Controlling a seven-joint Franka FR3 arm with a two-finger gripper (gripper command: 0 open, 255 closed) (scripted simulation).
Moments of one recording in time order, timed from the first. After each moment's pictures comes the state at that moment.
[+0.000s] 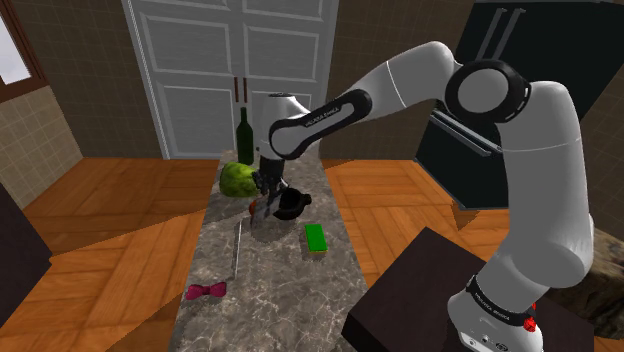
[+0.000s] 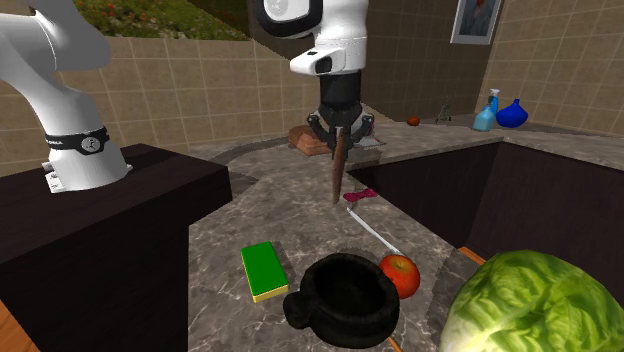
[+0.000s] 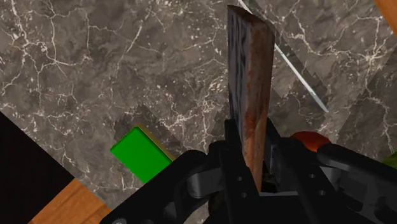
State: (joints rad) arm -0.01 0.58 0.36 -1.70 -0.10 2.28 1.62
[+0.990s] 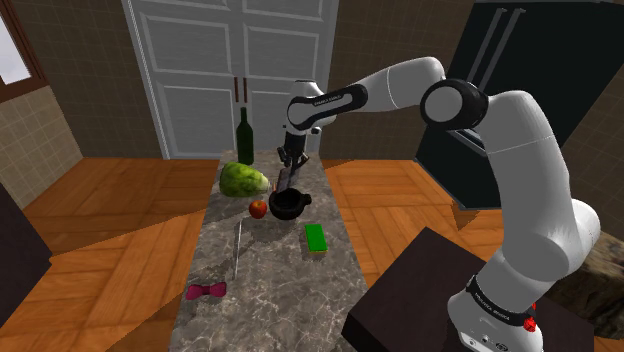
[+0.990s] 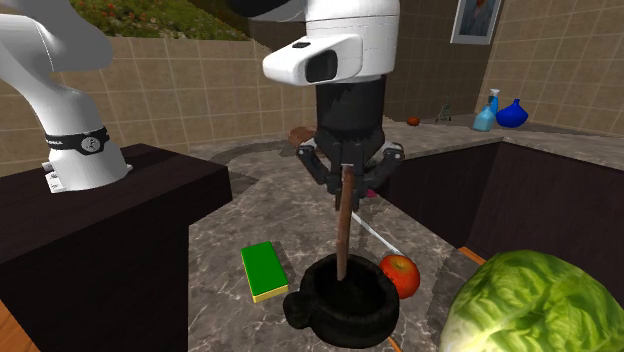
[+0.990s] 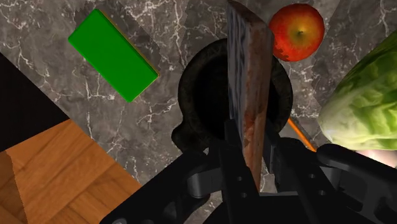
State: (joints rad) arm -0.19 0.76 0.30 -1.36 -0.09 2.10 1.34
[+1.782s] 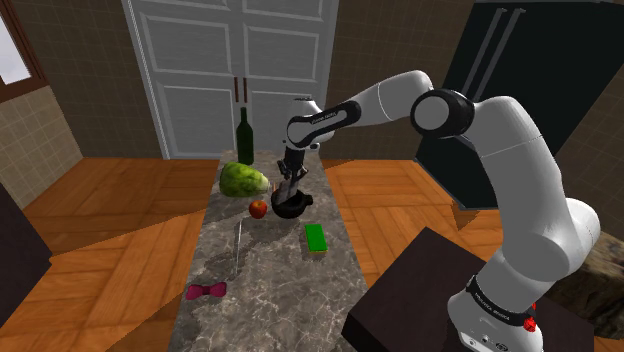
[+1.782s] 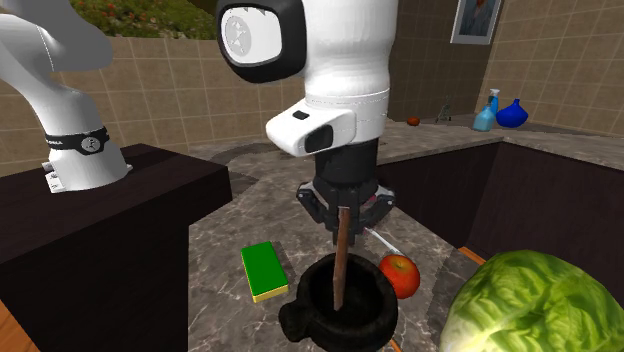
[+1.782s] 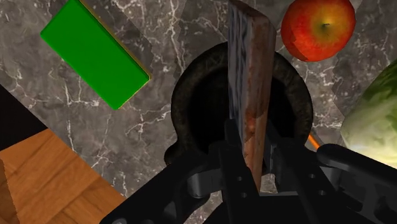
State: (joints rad) arm -0.18 0.85 0.28 -1.38 -0.11 2.20 1.34
